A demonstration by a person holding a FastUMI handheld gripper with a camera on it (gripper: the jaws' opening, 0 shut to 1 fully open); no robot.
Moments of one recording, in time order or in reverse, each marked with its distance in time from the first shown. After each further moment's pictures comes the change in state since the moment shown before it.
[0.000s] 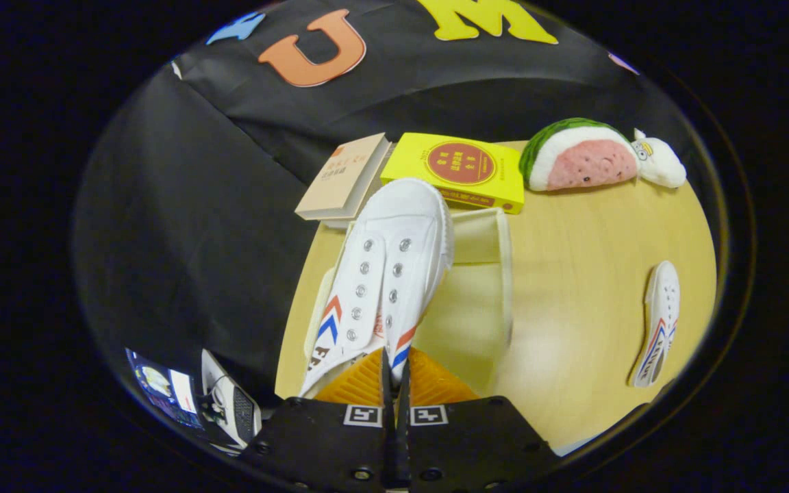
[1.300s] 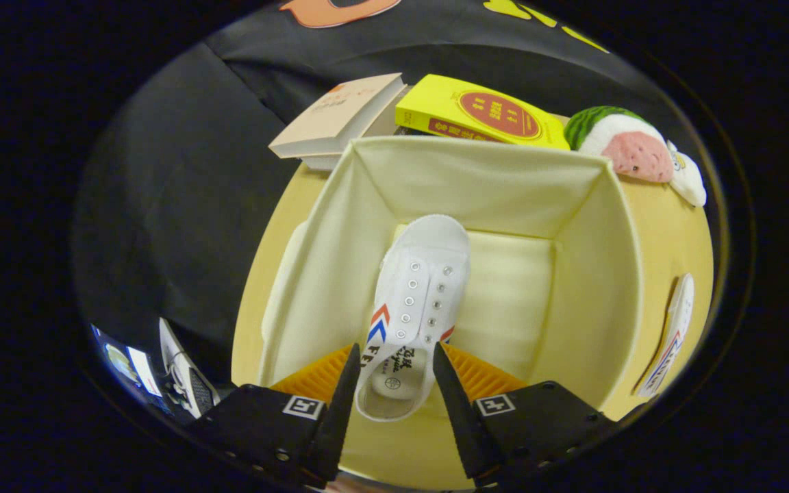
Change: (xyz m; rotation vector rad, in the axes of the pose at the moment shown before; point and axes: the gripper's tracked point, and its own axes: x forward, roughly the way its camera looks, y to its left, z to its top) arm 0.054 0.023 -0.026 -0.108 0.148 -0.117
